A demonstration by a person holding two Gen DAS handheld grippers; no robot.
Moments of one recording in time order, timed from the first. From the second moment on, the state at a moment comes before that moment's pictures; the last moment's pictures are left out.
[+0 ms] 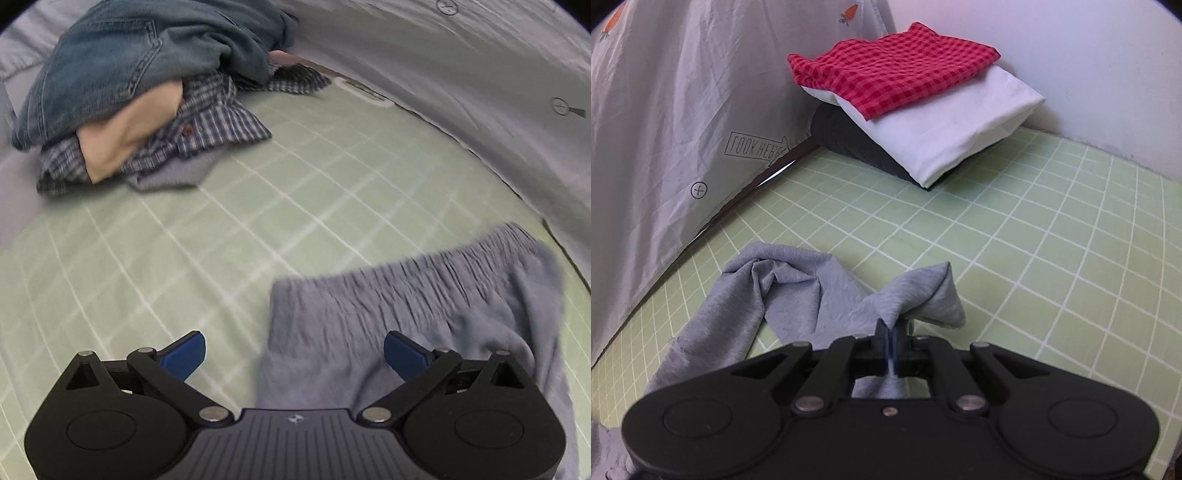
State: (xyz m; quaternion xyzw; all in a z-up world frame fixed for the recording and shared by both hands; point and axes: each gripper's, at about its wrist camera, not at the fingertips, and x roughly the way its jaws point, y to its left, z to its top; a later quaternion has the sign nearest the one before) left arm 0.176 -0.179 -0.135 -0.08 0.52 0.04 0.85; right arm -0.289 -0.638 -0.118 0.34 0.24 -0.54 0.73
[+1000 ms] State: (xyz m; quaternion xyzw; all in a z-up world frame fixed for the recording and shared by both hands) left arm 0.142 -0.112 -0.114 -0.05 0.46 0.06 0.88; right arm -0.276 -0.599 -0.067 0.21 0.22 -0.55 0.78
